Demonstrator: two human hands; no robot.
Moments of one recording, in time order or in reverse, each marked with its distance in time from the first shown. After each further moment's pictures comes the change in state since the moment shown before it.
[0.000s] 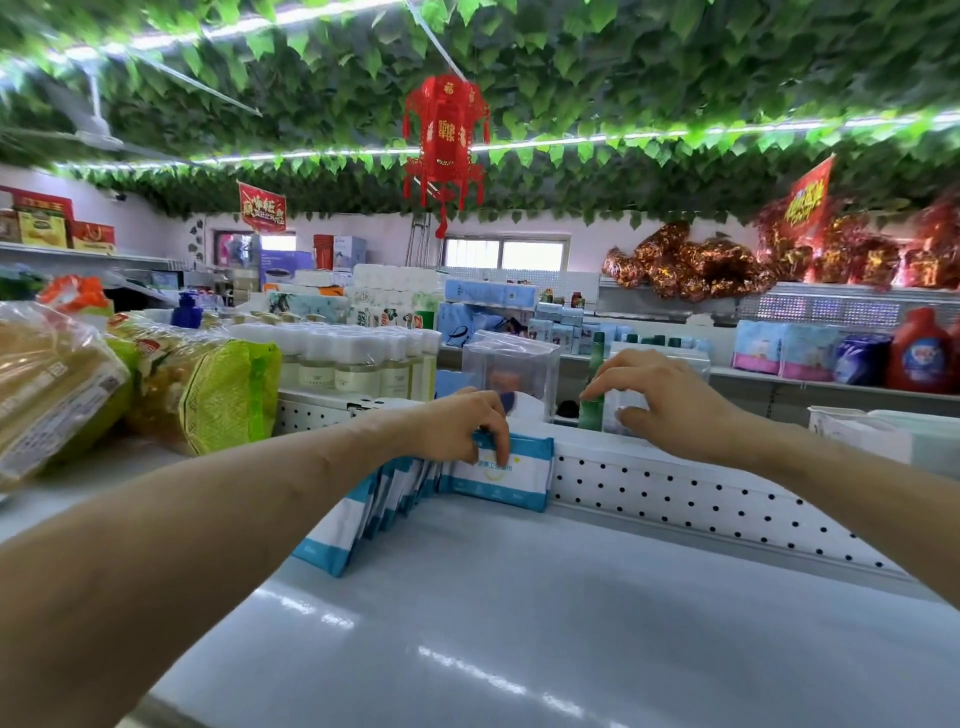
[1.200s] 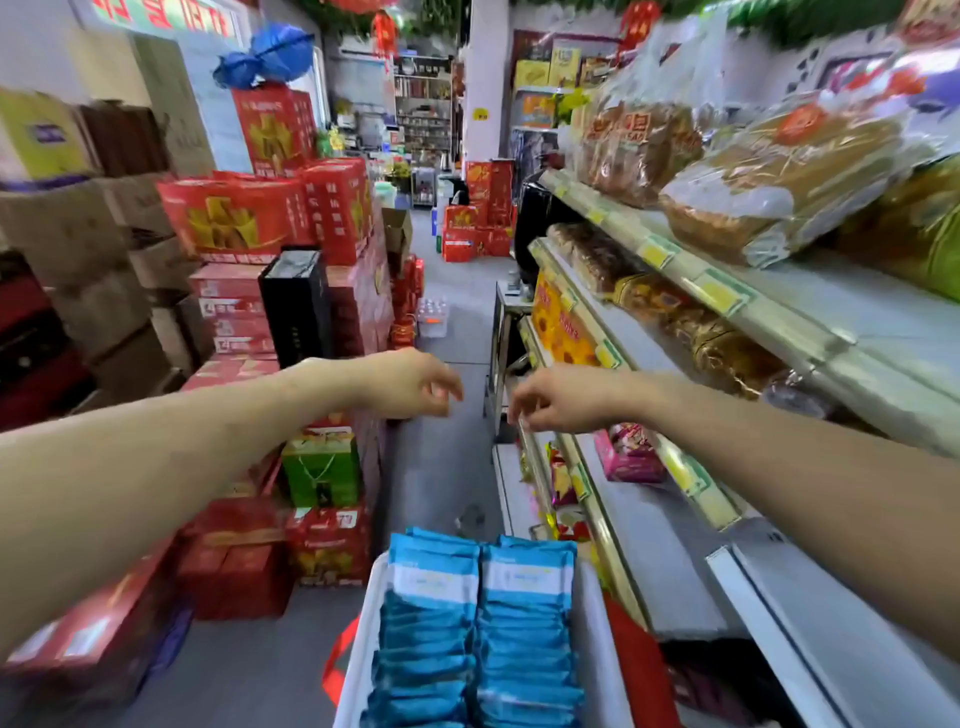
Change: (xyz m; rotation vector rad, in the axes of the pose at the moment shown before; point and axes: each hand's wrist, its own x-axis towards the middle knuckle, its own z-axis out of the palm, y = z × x) left_hand -0.721 0.076 0.052 -0.053 -0.067 -1.336; right_hand -0.014 -0.658 0.224 0.276 -0.703 -1.155
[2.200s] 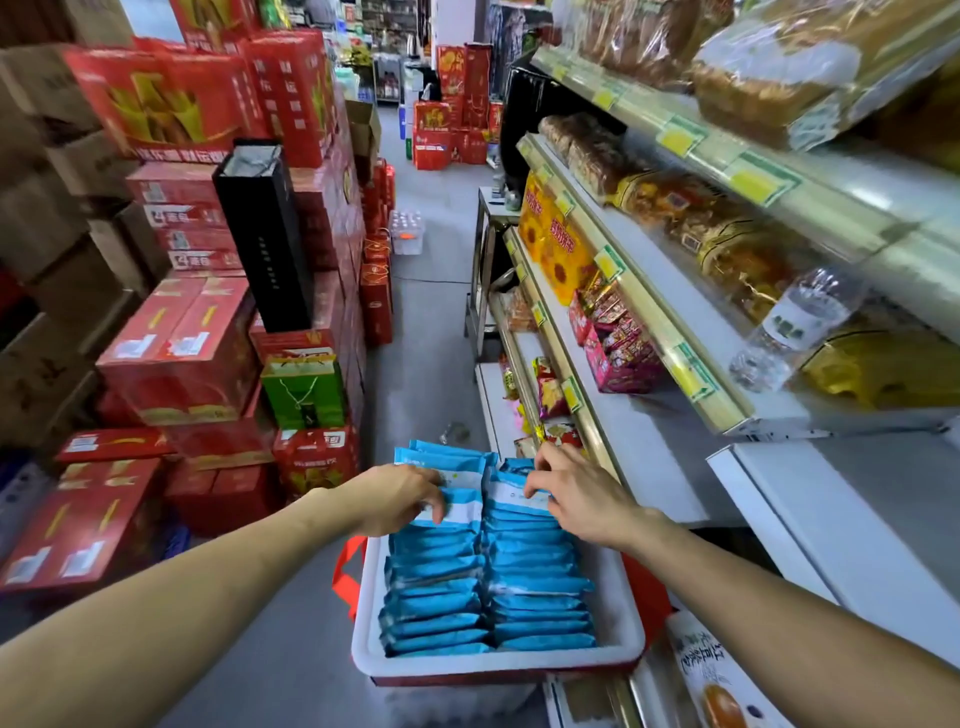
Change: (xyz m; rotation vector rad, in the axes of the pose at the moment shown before) left_hand -0.058 -0.033 0.238 -0.015 -0.229 0.228; right_hand -0.037 -0.016 0.255 0.100 0.172 0.099
